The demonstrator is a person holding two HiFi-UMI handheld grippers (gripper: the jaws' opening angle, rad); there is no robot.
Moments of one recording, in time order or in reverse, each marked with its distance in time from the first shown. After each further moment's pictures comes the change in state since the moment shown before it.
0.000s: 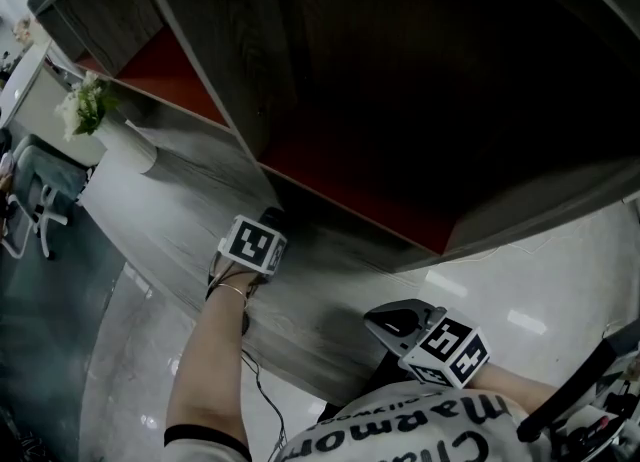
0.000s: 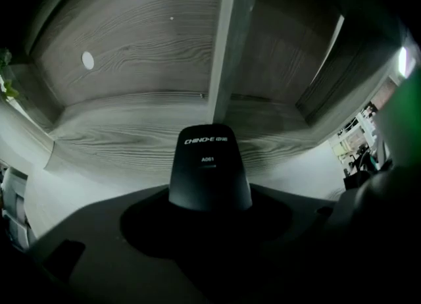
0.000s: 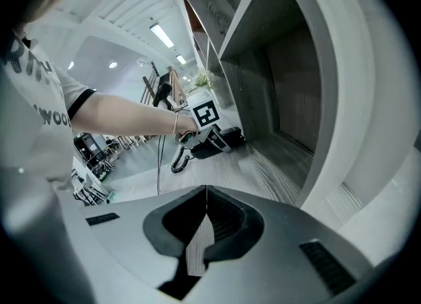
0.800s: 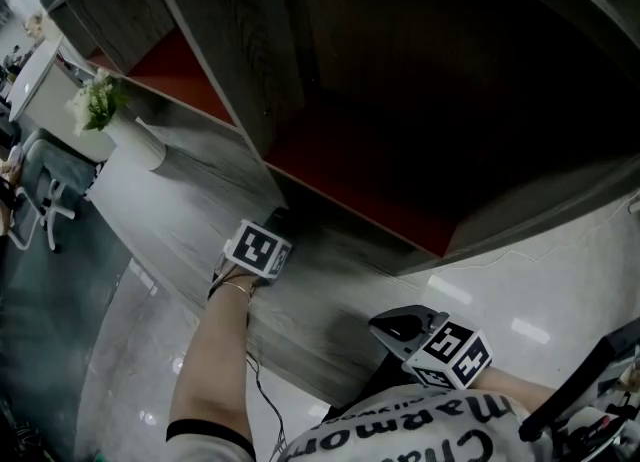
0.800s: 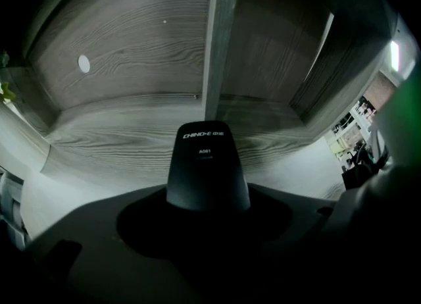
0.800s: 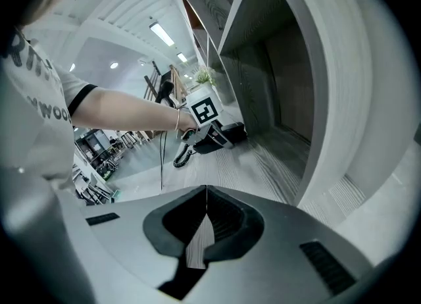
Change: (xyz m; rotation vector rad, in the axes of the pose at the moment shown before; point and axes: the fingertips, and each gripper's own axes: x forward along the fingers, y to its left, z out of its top) left arm 0.000 -0.008 -0.001 0.037 -0.034 -0.024; right arm -0.003 0.002 -0.013 0.010 0.020 0.027
